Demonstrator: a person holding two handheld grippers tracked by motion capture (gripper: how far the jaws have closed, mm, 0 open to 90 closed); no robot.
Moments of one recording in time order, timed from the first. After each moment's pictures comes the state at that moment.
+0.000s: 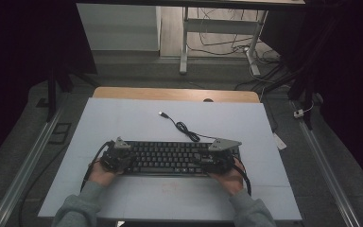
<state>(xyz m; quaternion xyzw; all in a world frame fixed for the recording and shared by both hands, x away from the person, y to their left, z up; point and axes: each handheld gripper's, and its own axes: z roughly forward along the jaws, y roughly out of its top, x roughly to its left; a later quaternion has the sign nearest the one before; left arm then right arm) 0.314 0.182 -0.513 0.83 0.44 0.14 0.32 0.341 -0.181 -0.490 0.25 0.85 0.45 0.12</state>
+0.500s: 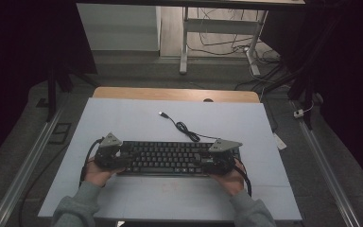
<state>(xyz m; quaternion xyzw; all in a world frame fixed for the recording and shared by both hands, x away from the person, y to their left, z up) 0.303 0.193 -0.491 0.78 0.44 0.14 0.42 0.339 -0.183 -0.490 0.25 0.85 0.45 0.12</state>
